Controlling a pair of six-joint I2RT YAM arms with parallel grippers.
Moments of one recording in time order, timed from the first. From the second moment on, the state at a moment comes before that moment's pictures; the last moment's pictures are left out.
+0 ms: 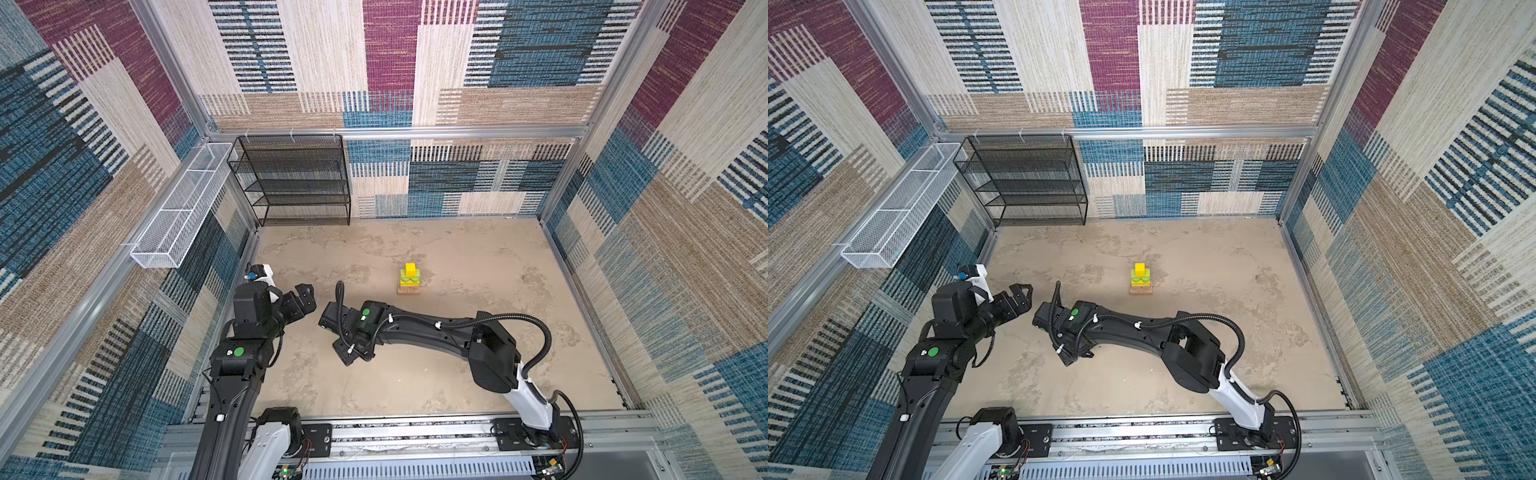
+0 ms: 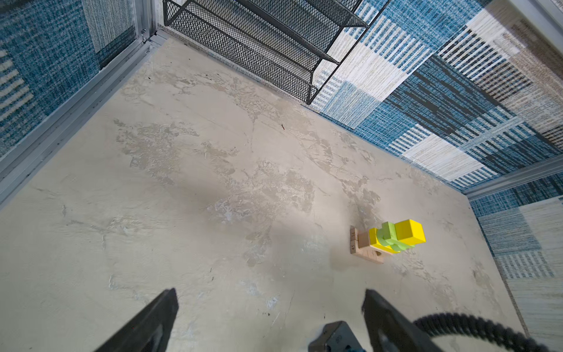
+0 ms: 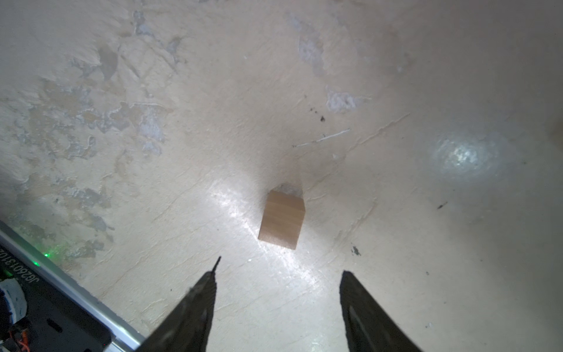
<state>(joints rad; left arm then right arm) 0.01 0.77 0.84 -0.63 0.11 -0.43 1.18 2.22 1.92 -0.96 0.09 0.47</state>
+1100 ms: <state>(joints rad) 0.01 0.76 0.84 -0.64 0.08 -0.42 1.18 2.33 1.98 -0.93 0.03 0.46</state>
